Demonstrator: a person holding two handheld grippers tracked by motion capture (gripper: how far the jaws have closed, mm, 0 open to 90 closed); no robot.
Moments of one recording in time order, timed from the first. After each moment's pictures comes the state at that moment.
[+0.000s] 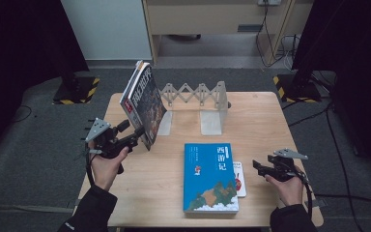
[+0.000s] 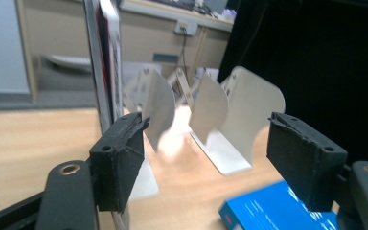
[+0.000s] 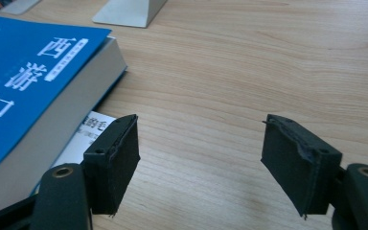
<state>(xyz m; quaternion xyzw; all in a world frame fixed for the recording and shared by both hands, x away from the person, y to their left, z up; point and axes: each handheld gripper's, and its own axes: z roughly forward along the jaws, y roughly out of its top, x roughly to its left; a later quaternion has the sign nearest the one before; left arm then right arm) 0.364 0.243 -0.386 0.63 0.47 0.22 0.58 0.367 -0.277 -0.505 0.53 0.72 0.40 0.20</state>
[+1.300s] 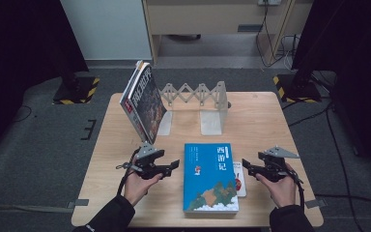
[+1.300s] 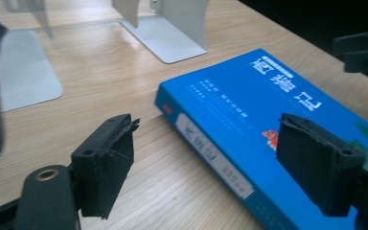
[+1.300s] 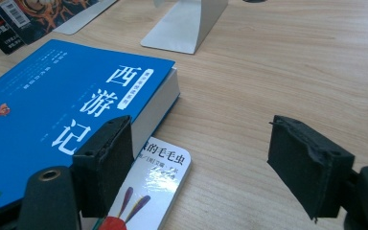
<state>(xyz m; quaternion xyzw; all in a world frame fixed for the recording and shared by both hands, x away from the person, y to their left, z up) 0.365 0.164 -0.478 0.76 0.41 0.11 0.50 0.363 -0.244 -0.488 0.50 0.73 0.43 0.20</state>
